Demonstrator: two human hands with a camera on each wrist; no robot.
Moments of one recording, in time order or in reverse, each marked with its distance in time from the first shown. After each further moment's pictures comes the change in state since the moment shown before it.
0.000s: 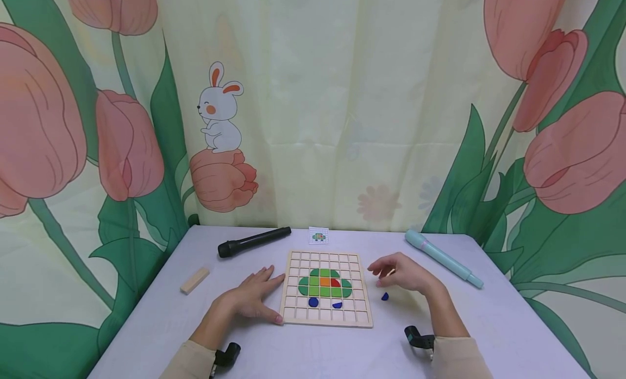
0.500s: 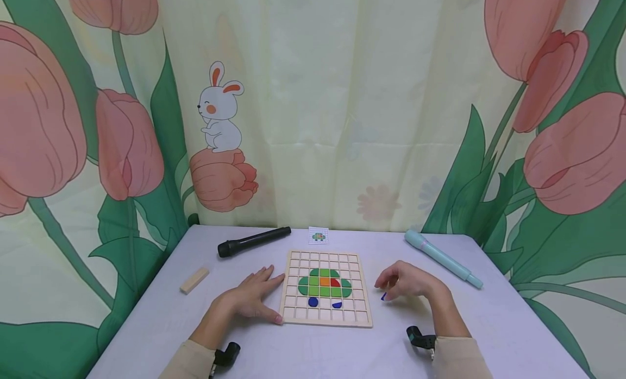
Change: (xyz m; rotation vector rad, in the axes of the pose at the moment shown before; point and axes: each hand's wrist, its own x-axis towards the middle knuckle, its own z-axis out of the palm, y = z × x) left_hand 0.000 -0.001 0.000 -0.003 0.001 0.006; right_hand -0.009 0.011 0.001 -0.068 -0.116 0.074
